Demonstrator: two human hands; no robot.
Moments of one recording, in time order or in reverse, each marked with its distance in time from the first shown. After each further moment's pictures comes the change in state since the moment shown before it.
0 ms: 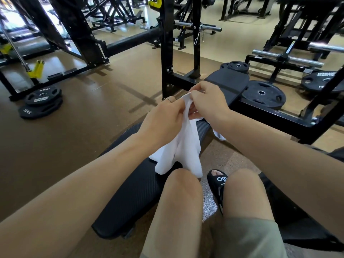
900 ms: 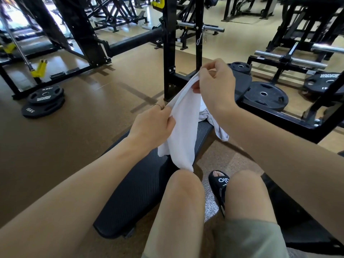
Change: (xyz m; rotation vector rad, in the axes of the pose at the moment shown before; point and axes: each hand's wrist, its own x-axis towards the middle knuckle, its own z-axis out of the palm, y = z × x) left_hand -0.014 -0.025 -0.004 0.286 -0.067 -0.100; right_hand 0.014 -0.019 0.002 0.135 0.280 -0.183
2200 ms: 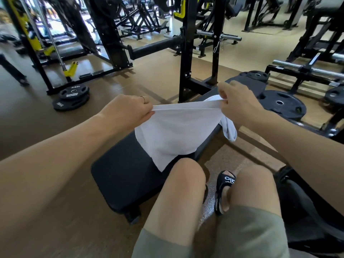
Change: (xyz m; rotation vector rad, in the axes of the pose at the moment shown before) left_hand -0.048 -0.068 -0.058 0.510 0.107 0.416; right_hand -0.001 0.045 -0.071 -0.921 -0.382 -0.540
